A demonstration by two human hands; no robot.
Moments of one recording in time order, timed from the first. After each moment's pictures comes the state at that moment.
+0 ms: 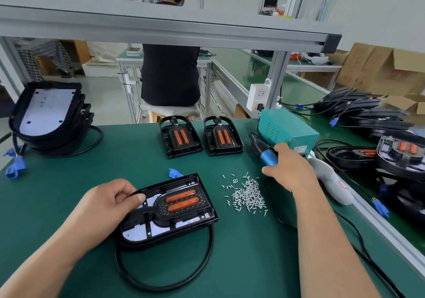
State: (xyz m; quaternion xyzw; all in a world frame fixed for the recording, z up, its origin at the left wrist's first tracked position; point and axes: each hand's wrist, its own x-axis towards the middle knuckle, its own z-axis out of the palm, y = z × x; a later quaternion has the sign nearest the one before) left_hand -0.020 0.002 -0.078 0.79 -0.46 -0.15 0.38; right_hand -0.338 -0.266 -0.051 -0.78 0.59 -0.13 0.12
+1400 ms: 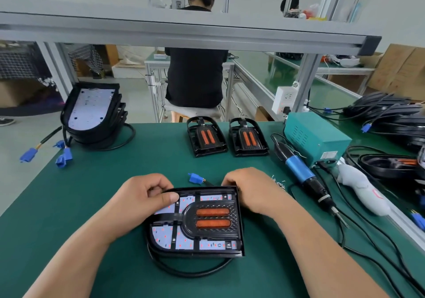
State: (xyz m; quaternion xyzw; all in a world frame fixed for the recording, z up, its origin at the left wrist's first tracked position) left_hand -0.009 0.009 -0.079 0.70 -0.53 -0.20 0.44; right_hand -0.242 -0.188 -0.062 -0.94 0.29 -0.04 0.16
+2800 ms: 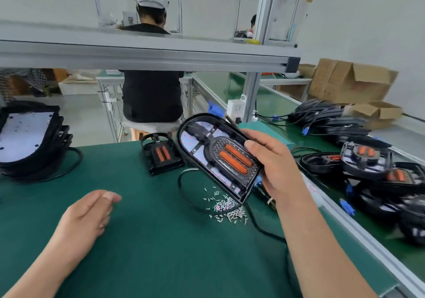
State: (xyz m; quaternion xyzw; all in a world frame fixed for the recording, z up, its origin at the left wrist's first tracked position) left_hand -0.003 -0.007 -0.097 0.67 -0.39 -0.22 0.59; right_hand -0.333 -0.218 0.000 -0.56 0.21 -0.49 0.63
